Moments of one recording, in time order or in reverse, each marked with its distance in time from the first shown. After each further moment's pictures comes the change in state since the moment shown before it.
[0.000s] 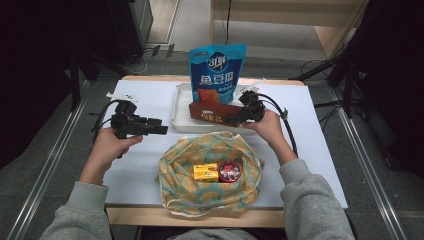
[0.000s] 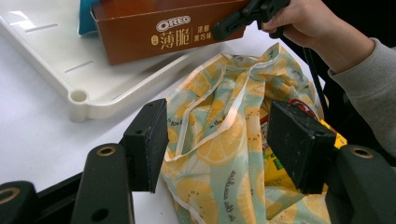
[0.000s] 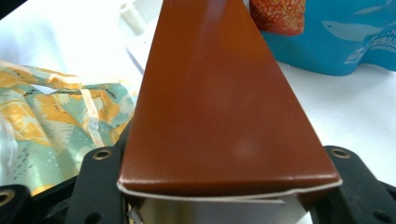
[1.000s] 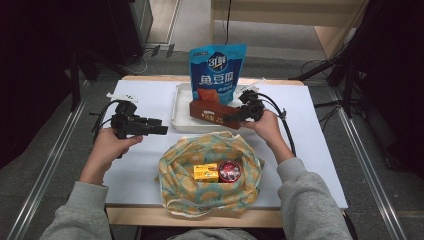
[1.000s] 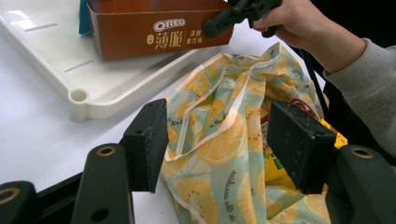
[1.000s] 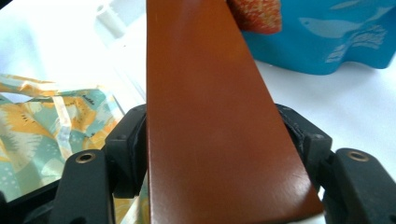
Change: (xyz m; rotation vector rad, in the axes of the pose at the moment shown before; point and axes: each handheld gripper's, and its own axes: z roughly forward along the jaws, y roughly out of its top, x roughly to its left) left arm 0.000 0.000 0.000 0.001 0.002 0.001; right arm -0.013 0.000 0.007 -0.012 -0.030 0.021
